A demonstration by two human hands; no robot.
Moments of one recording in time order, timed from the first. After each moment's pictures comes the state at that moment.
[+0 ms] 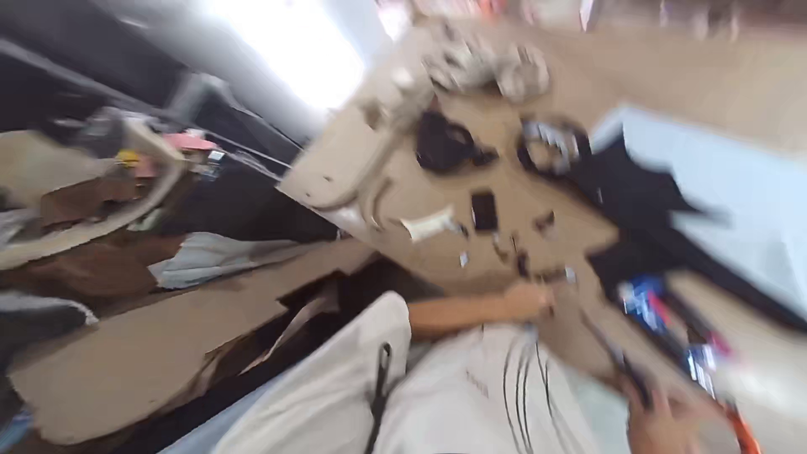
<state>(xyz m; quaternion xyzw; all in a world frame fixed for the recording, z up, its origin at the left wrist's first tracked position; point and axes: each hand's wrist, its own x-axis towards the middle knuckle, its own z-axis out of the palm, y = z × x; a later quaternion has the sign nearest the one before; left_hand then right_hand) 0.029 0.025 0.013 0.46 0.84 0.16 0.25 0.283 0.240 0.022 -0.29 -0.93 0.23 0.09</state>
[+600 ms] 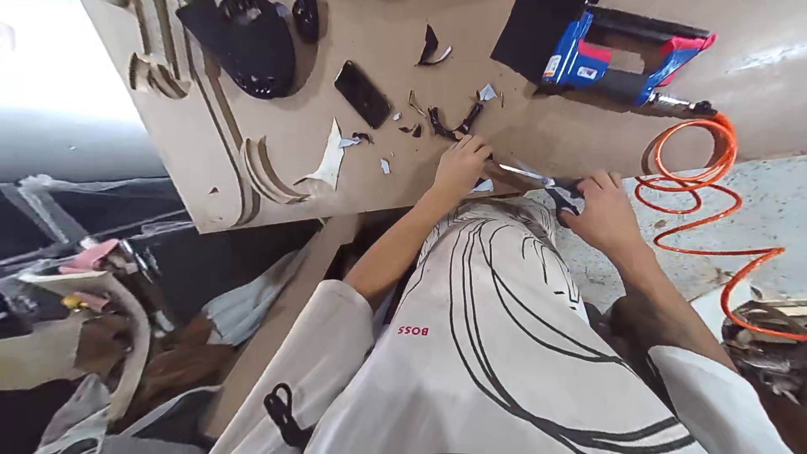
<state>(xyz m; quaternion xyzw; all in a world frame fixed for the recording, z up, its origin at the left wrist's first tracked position) 0.050 0.039 -0.009 0.54 0.82 0.11 0.18 0.307 0.232 0.015 -0.27 -0.89 0.33 -0.16</state>
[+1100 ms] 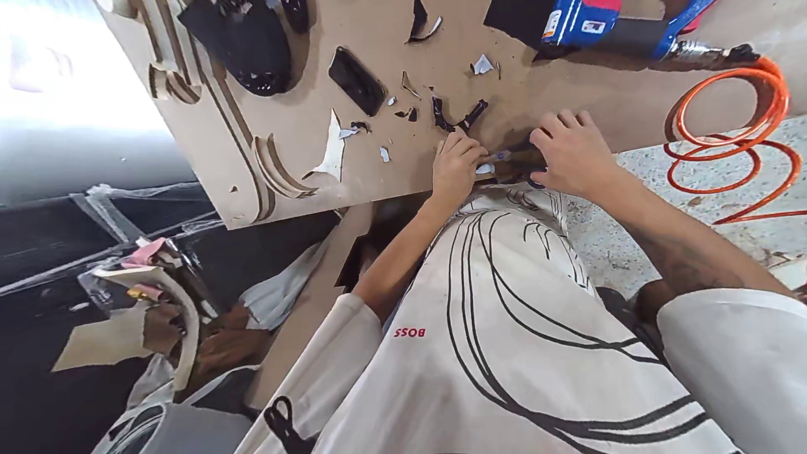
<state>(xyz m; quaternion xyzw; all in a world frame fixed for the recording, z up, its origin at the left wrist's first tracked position) 0.087 0.010 -0.005 0.48 0.85 0.18 0.11 0.231 0.232 -0.004 -0.03 -0.97 0.24 -0.10</state>
